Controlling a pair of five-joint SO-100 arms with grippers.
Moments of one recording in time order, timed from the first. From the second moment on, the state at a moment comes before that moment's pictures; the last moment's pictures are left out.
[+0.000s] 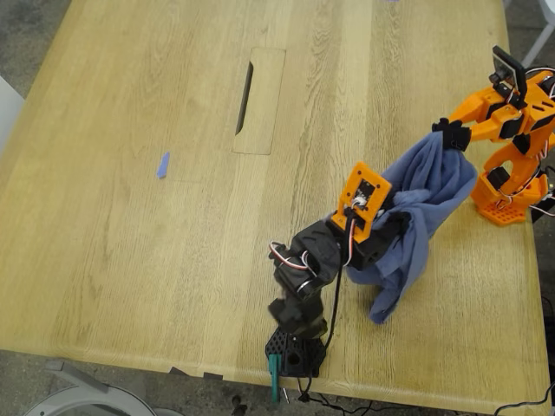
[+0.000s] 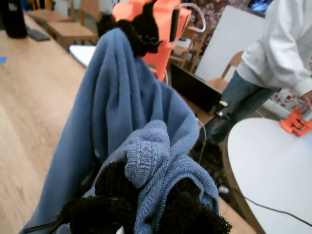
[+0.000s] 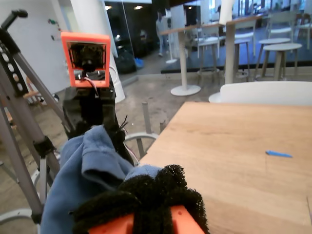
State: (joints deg) arm 0 51.8 121.8 27.3 103.1 -102.8; arm 1 -34.4 106.4 18.1 77.6 -81.8
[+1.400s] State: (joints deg) arm 0 40.8 154.5 75.6 97.0 -101.6; arm 1 -26.1 98.3 21.0 96.8 -75.7
